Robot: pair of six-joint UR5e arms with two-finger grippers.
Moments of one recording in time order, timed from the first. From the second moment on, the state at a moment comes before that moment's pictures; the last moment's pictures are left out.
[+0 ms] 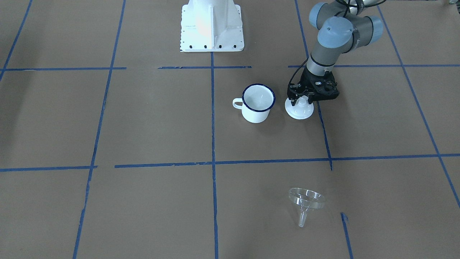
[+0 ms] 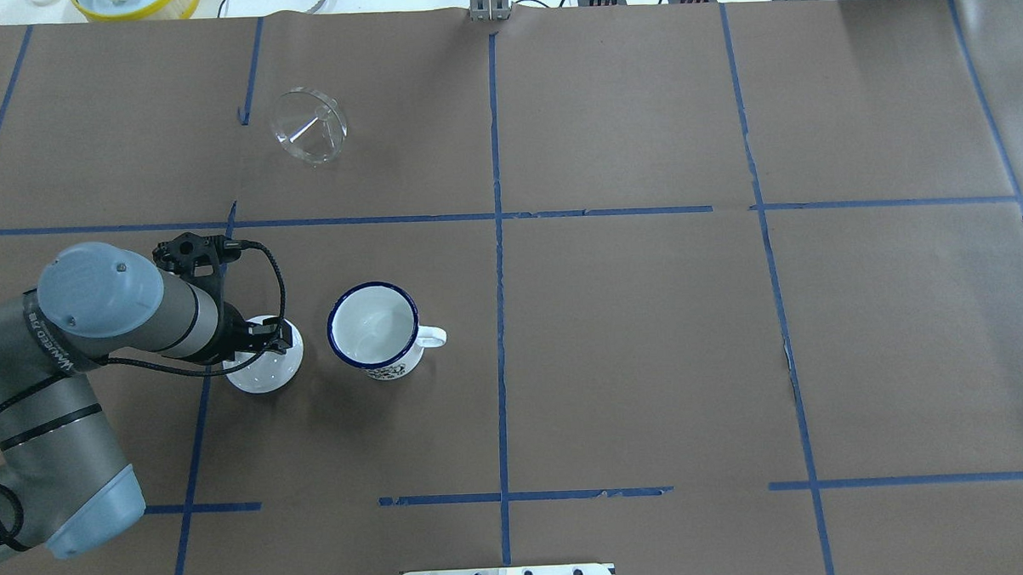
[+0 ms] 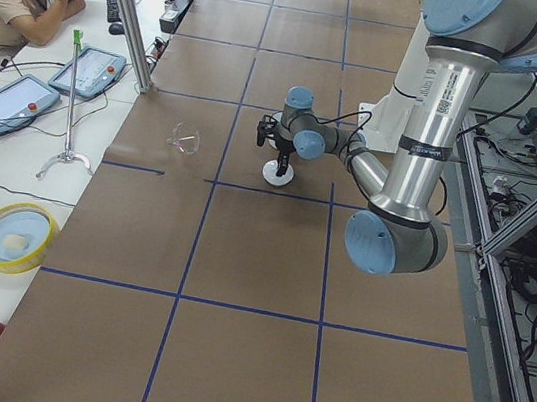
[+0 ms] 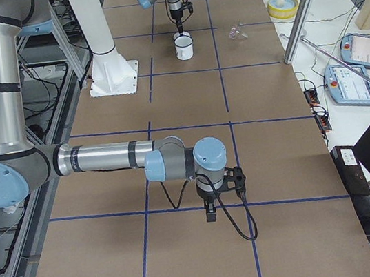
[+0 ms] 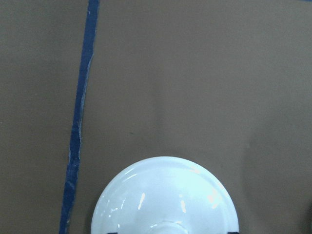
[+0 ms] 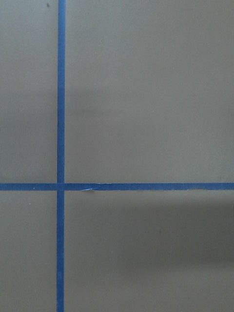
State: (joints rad) left arm -0.57 -1.76 -1.87 -1.85 -1.87 -1.27; right arm 1.57 -1.68 1.66 -1.57 2.29 0.01
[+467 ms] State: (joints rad) left arm -0.57 -1.77 -1.92 -1.78 -1.87 -1.27; right arm 1.57 -1.68 1.66 -1.57 2.29 0.01
